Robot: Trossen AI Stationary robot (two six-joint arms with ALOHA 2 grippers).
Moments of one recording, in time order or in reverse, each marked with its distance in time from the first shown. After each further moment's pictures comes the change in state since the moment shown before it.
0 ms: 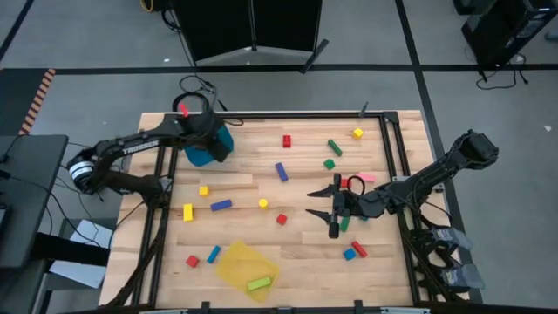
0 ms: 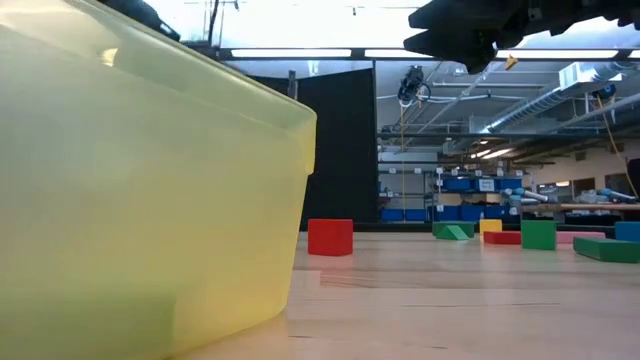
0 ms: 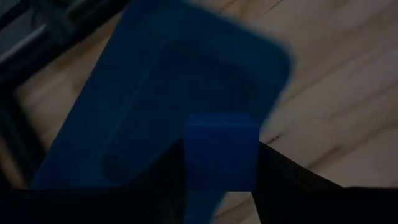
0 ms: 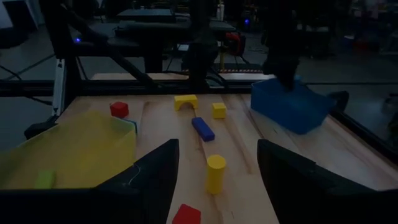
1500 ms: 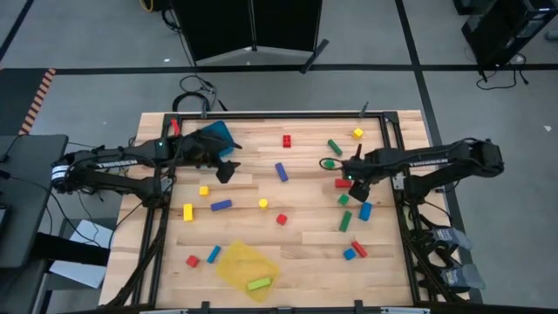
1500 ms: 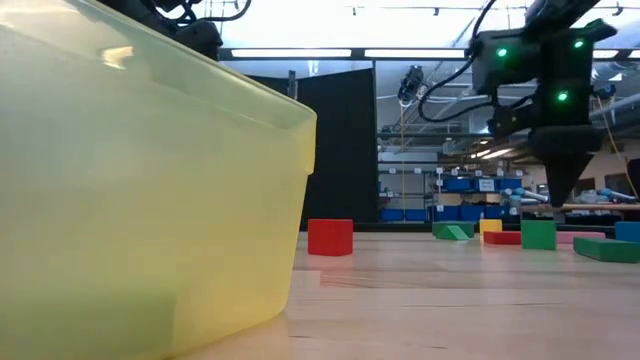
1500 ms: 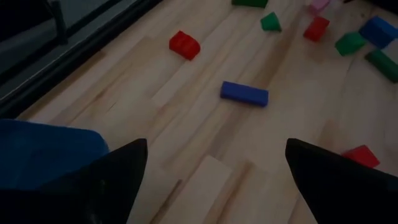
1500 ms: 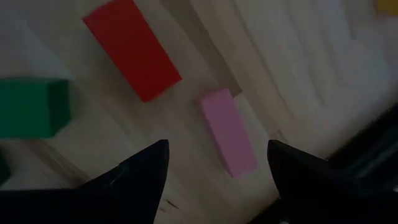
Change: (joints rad) left arm -0.404 -0.235 -0.019 0.228 0.041 -0.022; right arm -0.559 -0.024 0.150 -1.532 -0.326 0.369
